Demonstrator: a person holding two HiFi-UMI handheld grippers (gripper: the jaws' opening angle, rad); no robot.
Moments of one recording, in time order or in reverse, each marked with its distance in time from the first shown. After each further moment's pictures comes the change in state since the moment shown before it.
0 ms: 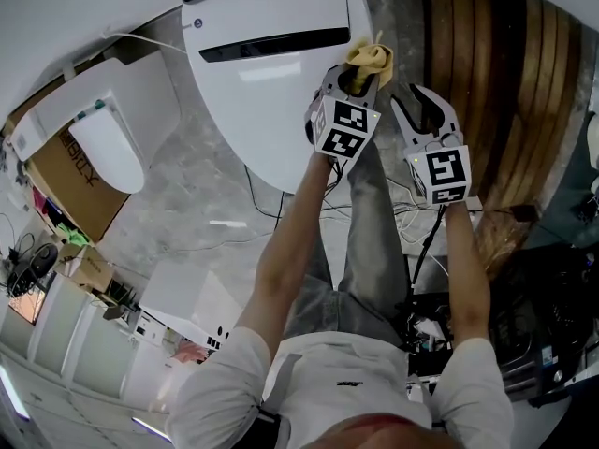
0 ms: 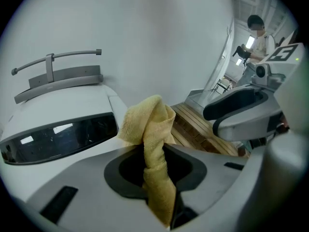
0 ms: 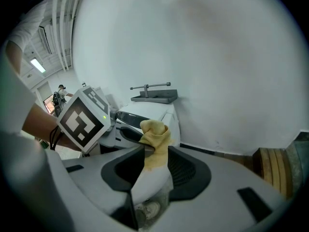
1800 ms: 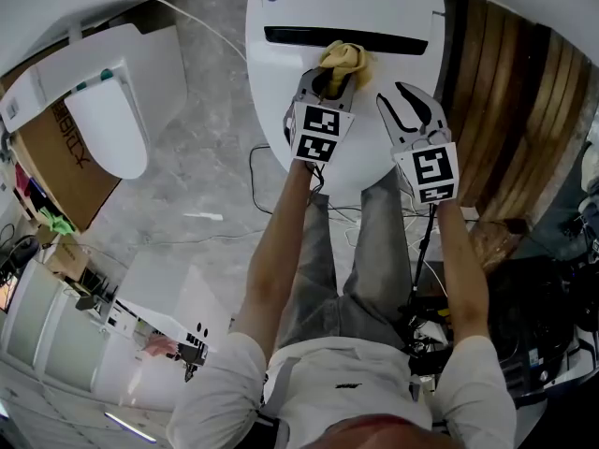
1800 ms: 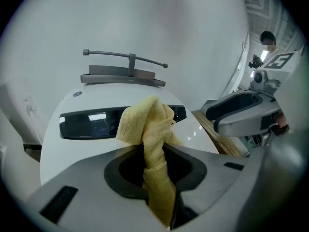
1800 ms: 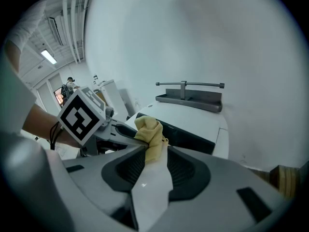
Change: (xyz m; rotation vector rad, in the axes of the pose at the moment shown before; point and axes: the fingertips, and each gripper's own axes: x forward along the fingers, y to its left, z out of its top) left arm -0.103 0.145 -0.063 -0.143 -0.063 0.103; right arm 0.089 0.132 0.053 -0.113 0.036 0.092
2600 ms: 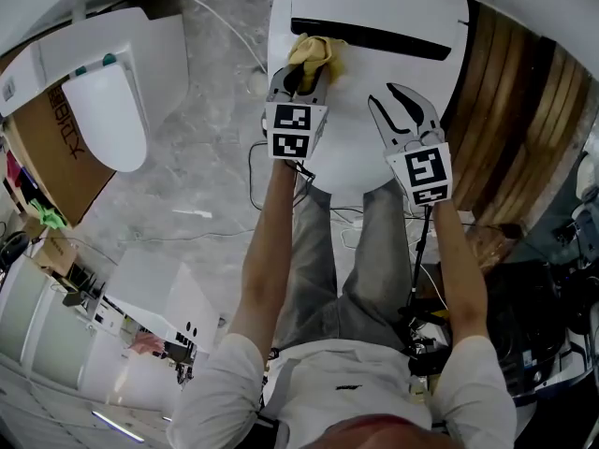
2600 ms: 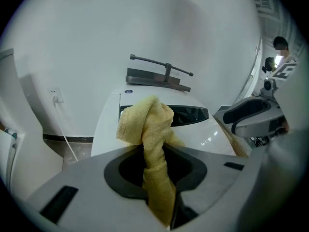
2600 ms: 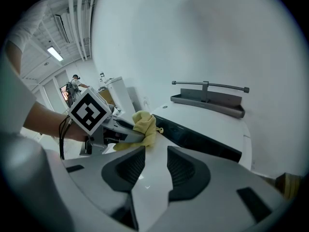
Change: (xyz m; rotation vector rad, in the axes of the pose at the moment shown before) left arm -0.049 0.087 -0.027 -0.100 -0.035 0.126; right arm 0.030 0.054 0.016 -0.052 0.010 0.053
